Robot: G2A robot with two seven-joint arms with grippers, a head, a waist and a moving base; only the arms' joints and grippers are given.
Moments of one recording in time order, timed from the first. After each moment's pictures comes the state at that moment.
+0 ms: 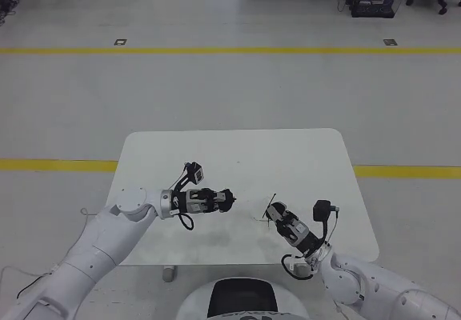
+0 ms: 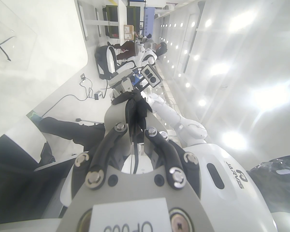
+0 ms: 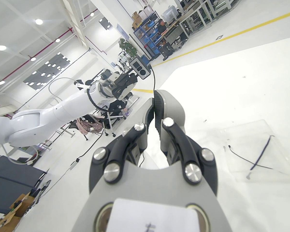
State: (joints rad) left arm 1.16 -1.02 -0.88 -1.29 -0.71 -0.20 -1.10; right arm -1.32 -0.73 0.40 -1.65 -0.32 -0.34 -0.62
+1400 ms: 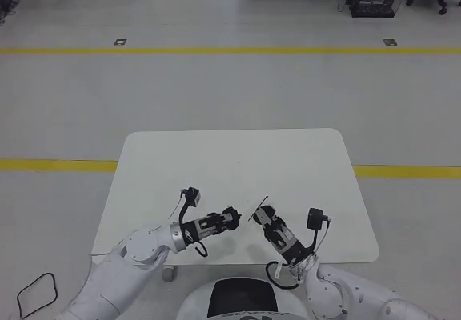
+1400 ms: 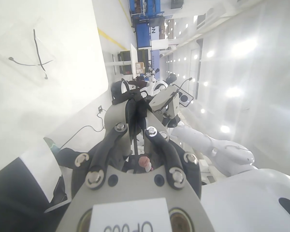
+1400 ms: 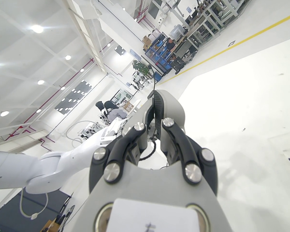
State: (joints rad) left arm 1.50 -1.06 -0.99 -1.51 -0.38 -0.34 -0.70; right arm -1.37 -0.83 0.38 -1.69 -0.29 -0.34 -0.74
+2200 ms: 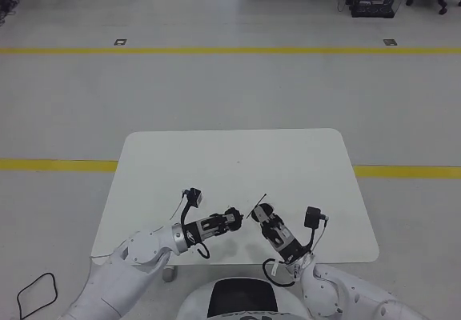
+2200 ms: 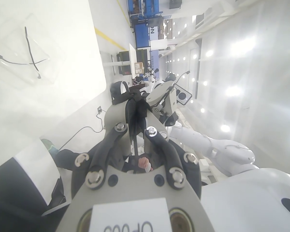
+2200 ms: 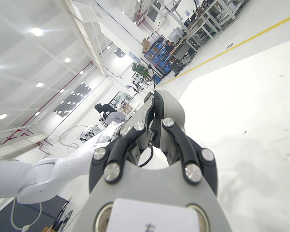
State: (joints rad) left arm 1.51 -1.06 -0.99 -1.54 -0.37 -0.33 -0.68; right arm -1.42 -0.88 0.46 -1.67 -0.31 -0.34 -0.70
